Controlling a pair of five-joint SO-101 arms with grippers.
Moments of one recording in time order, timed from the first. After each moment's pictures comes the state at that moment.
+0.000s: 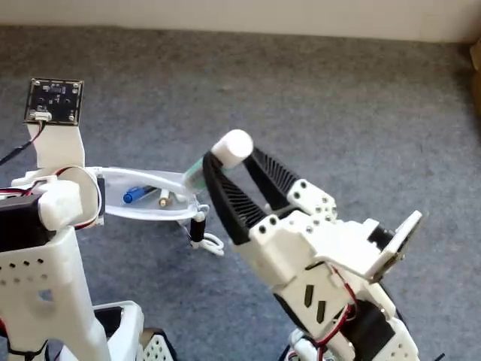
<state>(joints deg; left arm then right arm) -15.8 -41.8 10.4 98.9 -3.1 -47.0 -82.0 53.2 13.2 -12.4</state>
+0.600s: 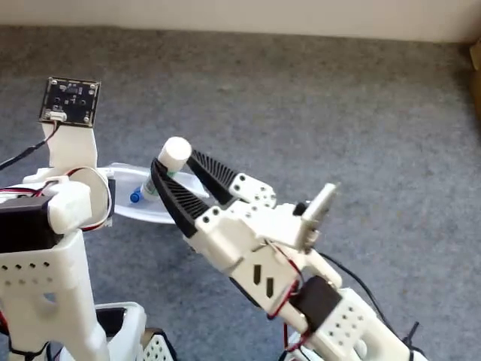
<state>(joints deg) -10.2 -41.8 10.4 98.9 -2.9 -52.2 -68.5 64.3 -7.4 -12.4</state>
